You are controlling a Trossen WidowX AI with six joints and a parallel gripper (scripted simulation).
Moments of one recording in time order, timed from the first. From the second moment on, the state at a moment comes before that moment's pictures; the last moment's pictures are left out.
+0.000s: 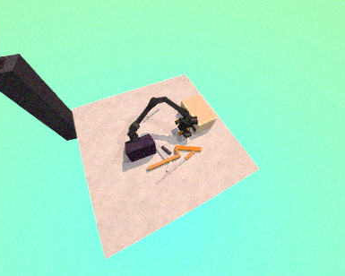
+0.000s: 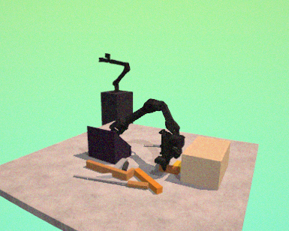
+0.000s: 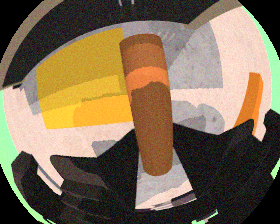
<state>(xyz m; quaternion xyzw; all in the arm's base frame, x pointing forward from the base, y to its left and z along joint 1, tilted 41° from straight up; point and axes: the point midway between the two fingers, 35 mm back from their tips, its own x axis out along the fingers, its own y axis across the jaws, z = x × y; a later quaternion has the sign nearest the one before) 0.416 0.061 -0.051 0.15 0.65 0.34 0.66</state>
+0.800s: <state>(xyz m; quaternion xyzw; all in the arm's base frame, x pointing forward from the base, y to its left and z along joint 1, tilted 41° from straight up) 0.410 0.079 -0.036 0.15 0.65 0.34 0.66</state>
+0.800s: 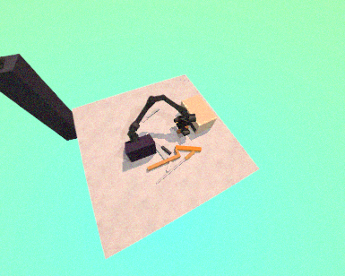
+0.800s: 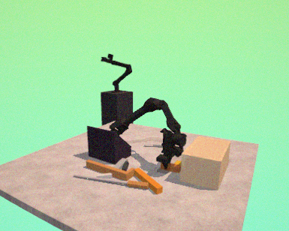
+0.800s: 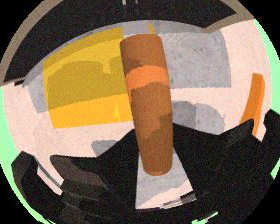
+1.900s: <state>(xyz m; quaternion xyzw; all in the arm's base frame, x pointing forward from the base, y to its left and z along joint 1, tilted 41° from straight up) 0.403 0.092 -0.024 0.15 0.65 0.34 0.66</state>
